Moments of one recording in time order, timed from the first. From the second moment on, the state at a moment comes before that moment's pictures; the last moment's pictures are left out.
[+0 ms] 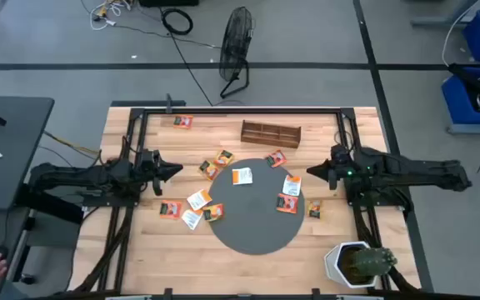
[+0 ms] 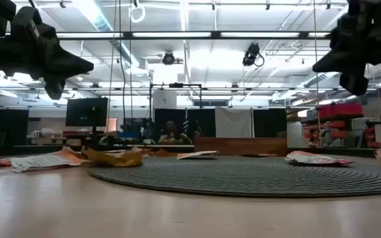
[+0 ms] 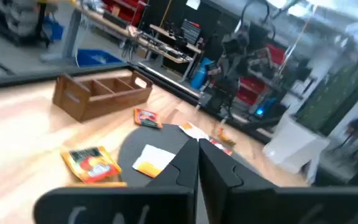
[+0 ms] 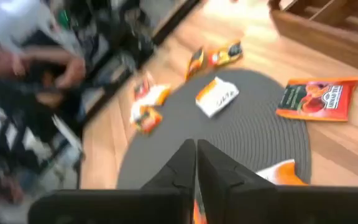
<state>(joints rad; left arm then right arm) -0.04 0.09 0.01 0.06 -0.29 -0.45 -0.05 0.31 0.32 -0.39 0.02 0.75</state>
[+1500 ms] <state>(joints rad) -0.04 0.09 0.01 0.08 -0.38 -0.43 -0.03 1.17 0.67 -0.79 -0.28 0.57</state>
